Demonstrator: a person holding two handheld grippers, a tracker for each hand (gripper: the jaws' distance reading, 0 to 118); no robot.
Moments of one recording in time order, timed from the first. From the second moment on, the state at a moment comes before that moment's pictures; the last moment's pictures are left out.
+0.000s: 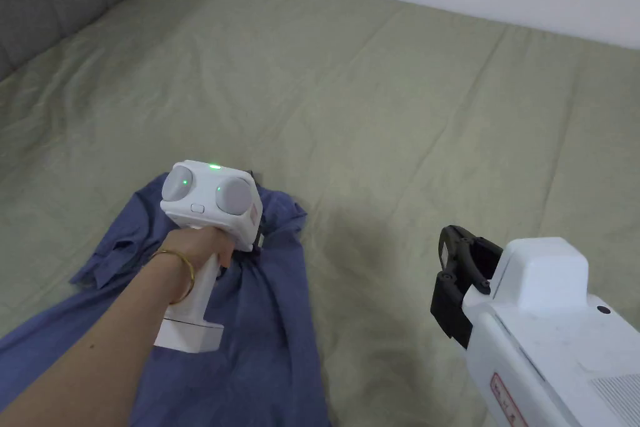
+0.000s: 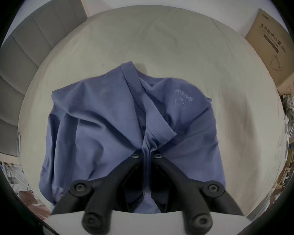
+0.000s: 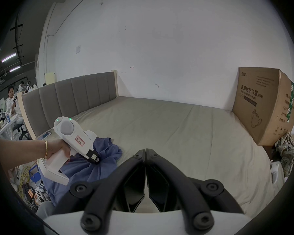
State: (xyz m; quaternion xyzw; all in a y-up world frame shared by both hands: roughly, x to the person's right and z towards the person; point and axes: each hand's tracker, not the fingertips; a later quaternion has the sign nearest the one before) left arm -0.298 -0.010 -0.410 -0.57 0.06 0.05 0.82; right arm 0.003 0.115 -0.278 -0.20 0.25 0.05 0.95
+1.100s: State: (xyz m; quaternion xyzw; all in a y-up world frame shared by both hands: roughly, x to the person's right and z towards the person) left arm -0.240 0.395 -0.191 -0.07 -0.04 0.17 0.98; right arm 0.099 0.193 -0.117 -0.06 0.15 0.03 0.99
